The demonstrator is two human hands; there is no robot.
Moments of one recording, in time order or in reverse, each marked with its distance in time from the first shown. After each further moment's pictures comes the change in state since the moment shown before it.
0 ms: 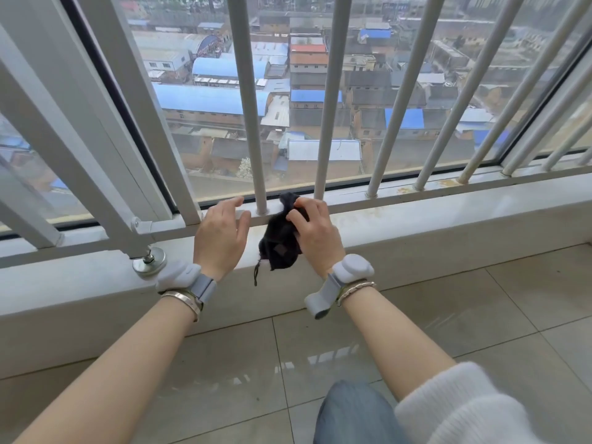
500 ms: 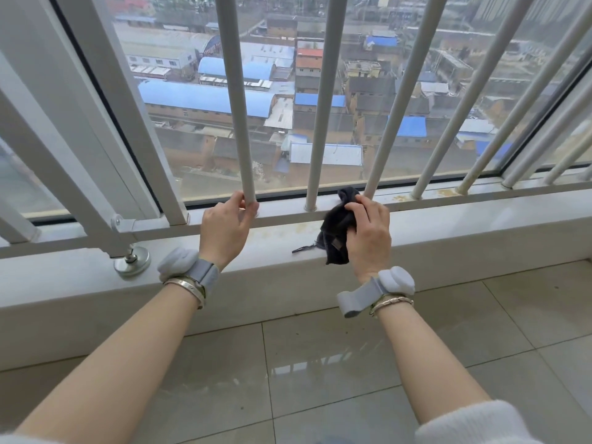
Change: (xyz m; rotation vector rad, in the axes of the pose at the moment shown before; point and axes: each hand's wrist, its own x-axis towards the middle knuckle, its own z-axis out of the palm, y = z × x) left_hand 0.026 0.009 0.028 -0.073 0.013 -0.047; right_hand -0.014 0.073 -0.025 -0.010 0.155 0.351
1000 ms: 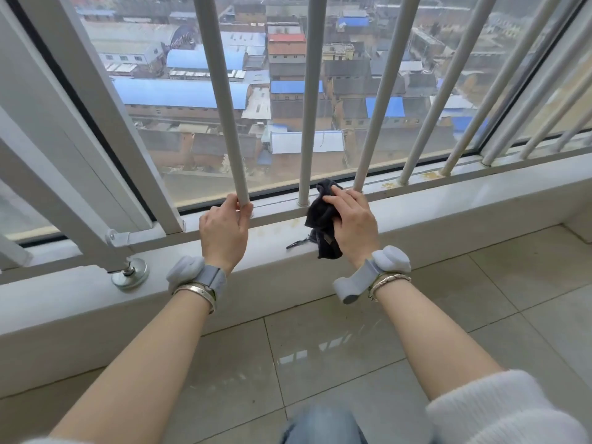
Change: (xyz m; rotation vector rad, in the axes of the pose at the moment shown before) left_hand -0.005 0.003 0.002 0.022 0.024 -0.023; right_hand 0.005 -0.019 -0.009 0.018 -0.159 -0.016
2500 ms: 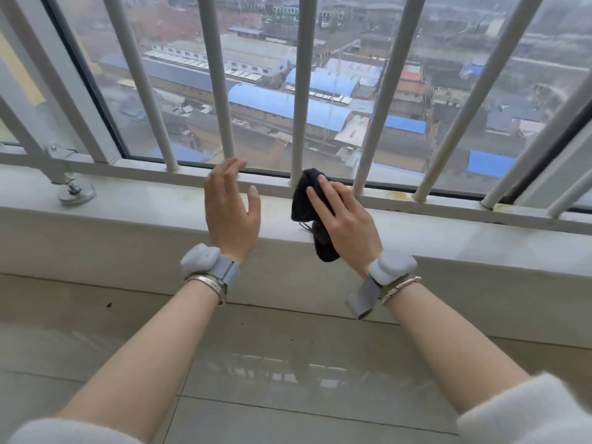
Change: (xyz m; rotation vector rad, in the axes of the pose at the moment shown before) left_hand -0.038 0.153 0.125 0.078 0.666 -0.028; right_hand 0.039 0.179 -0.026 -0.193 0.028 -0.913
